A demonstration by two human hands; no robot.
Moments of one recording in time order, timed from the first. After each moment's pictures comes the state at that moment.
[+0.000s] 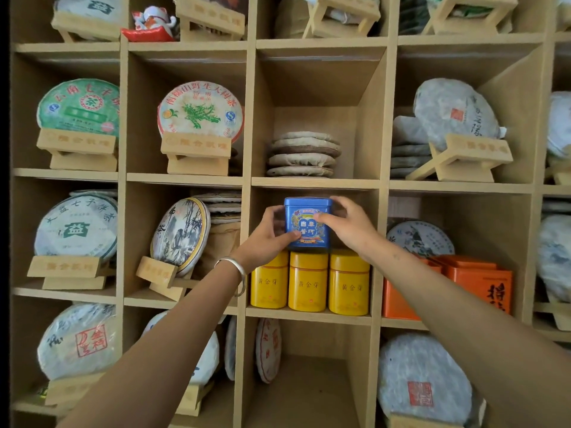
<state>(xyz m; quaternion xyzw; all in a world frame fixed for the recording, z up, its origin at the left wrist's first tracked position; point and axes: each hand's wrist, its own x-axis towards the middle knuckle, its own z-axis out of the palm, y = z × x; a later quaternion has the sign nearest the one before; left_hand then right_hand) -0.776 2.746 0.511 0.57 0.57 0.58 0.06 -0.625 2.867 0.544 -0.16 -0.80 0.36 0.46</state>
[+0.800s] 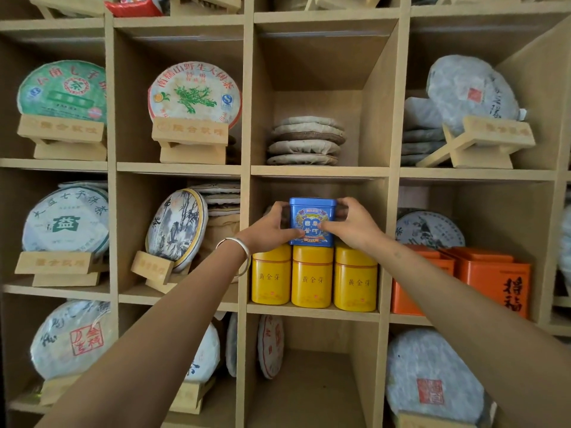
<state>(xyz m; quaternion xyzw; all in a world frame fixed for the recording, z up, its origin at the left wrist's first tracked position) -0.806 2.772 0.523 0.59 0.66 0.45 0.07 -0.645 2.896 0.530 -0.20 -0.82 0.31 0.44</state>
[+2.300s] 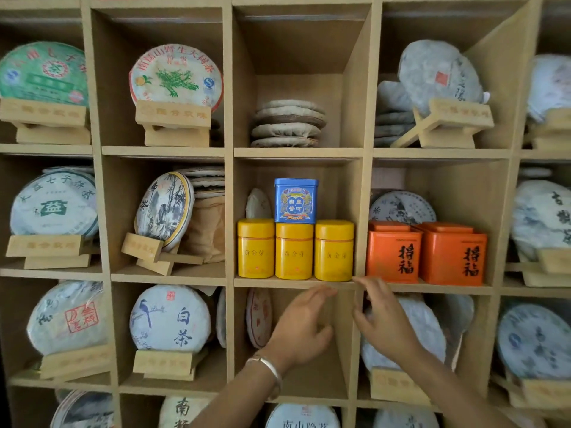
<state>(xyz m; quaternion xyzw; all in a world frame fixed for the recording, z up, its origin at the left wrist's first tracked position) -0.669 2.745 0.349 0.67 0.63 0.36 -0.12 -0.524 2.872 0.347 -0.18 -0.87 0.09 0.45</state>
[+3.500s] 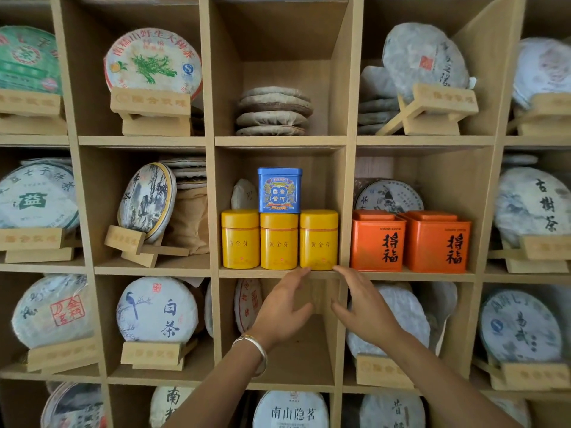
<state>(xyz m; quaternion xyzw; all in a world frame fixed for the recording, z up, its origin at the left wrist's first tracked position) -0.686 2.771 0.334 0.61 0.65 0.45 -0.06 -0.527 2.885 0.343 -0.17 -0.89 0.10 0.41</state>
